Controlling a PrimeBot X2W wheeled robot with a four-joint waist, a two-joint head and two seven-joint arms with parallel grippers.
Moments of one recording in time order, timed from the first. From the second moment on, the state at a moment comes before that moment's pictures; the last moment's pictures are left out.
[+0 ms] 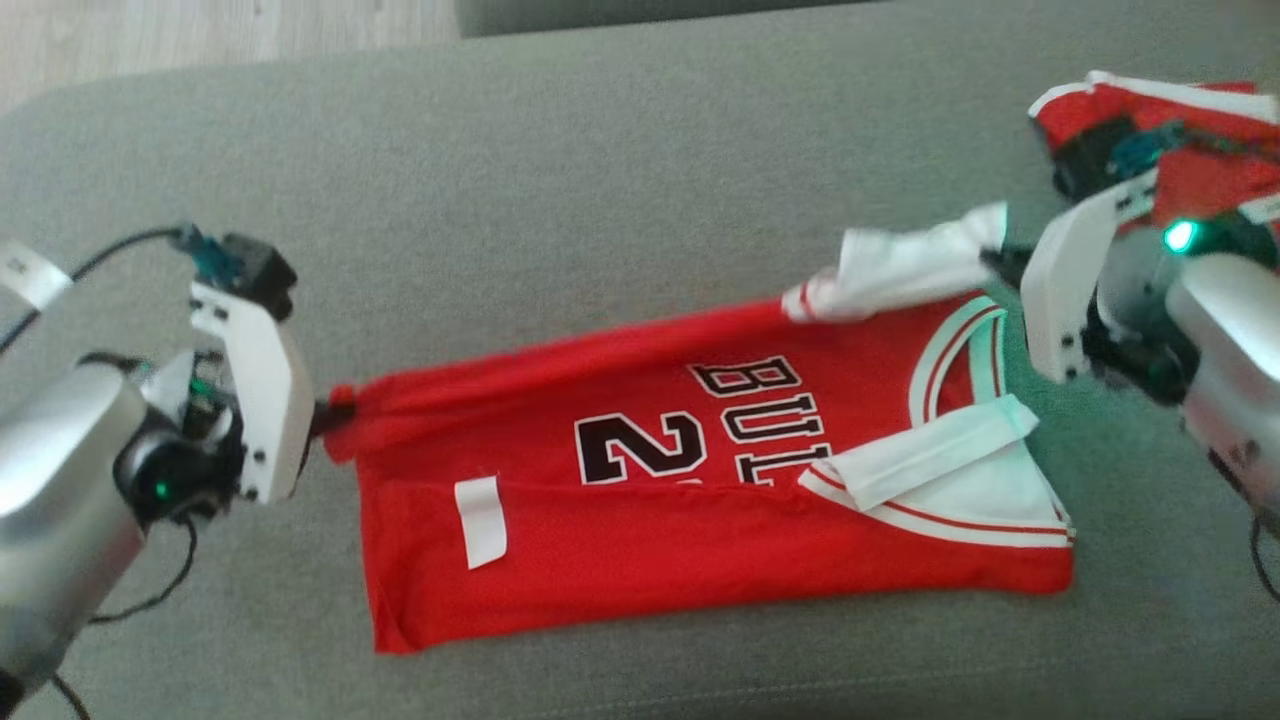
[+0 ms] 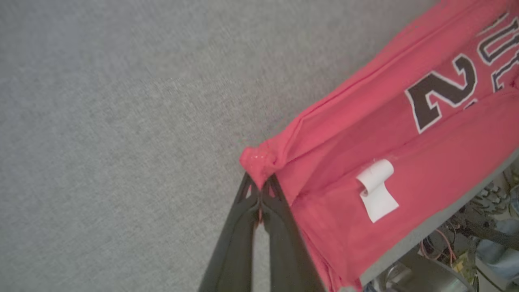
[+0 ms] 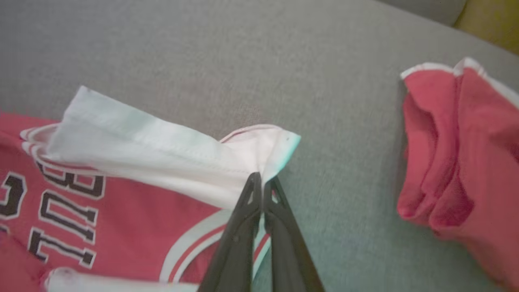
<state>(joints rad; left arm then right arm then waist) -0.80 0.66 -1.04 0.49 -1.08 -0.13 0.61 -0.97 -0.52 1.09 0.81 0.94 0.13 0.37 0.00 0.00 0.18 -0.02</state>
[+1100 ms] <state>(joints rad) -0.65 0.71 -1.09 0.38 -1.14 -0.10 0.65 -0.74 -0.65 1.13 0.61 1.14 0.13 0.69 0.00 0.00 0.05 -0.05</state>
